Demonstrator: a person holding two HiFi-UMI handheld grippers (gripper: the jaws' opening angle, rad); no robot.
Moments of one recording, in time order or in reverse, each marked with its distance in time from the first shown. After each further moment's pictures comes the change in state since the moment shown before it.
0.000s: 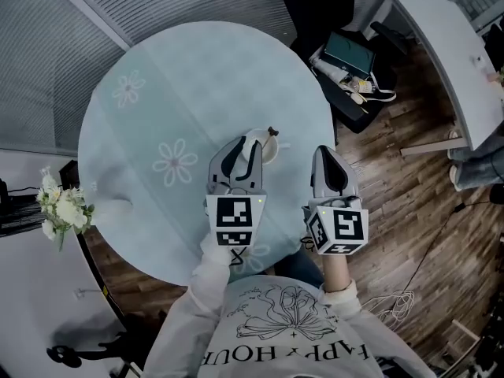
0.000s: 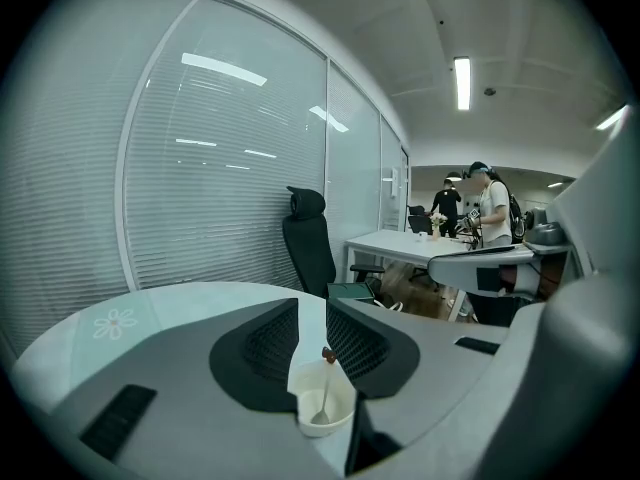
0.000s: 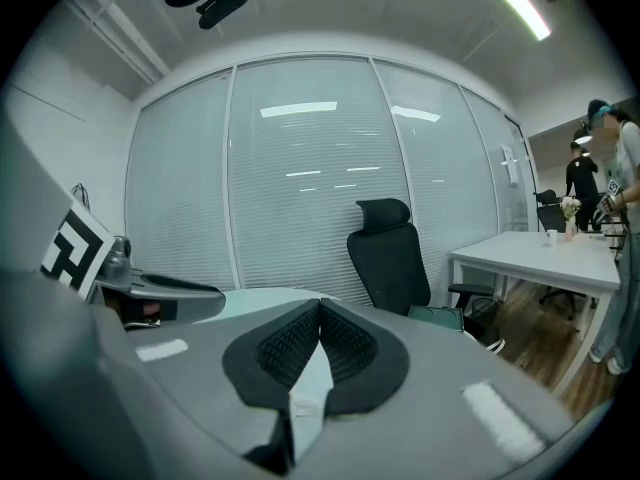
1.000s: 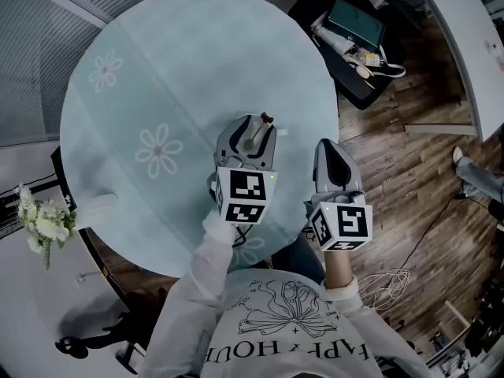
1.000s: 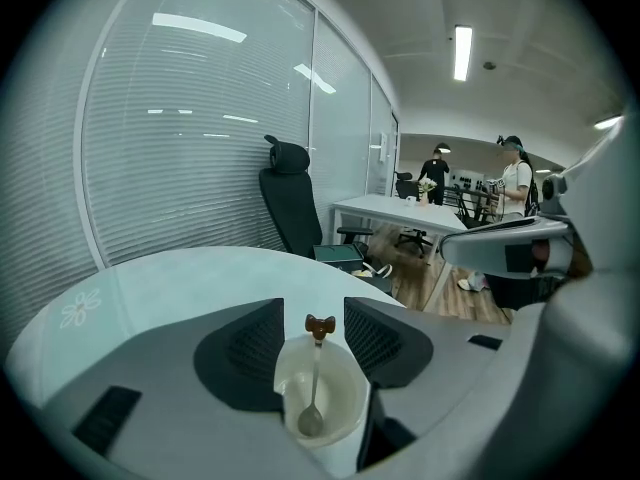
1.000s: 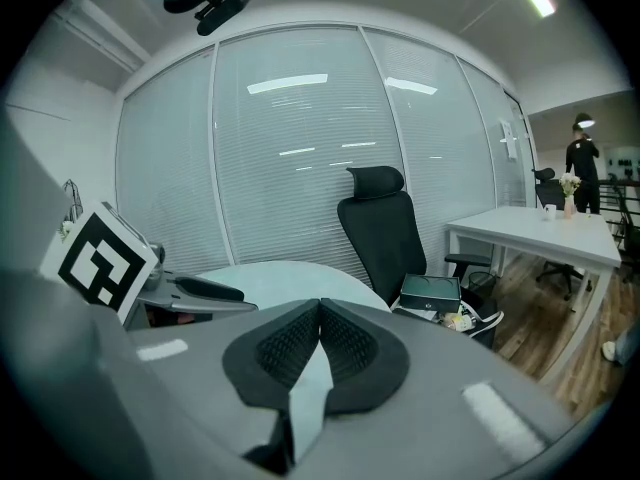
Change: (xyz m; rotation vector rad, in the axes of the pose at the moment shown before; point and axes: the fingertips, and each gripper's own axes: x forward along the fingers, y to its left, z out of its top) left arm 0.095 -0.024 -0.077 0.047 0.209 -0.088; right arm 0.032 -0.041 -0.072 0.043 0.143 -0.013
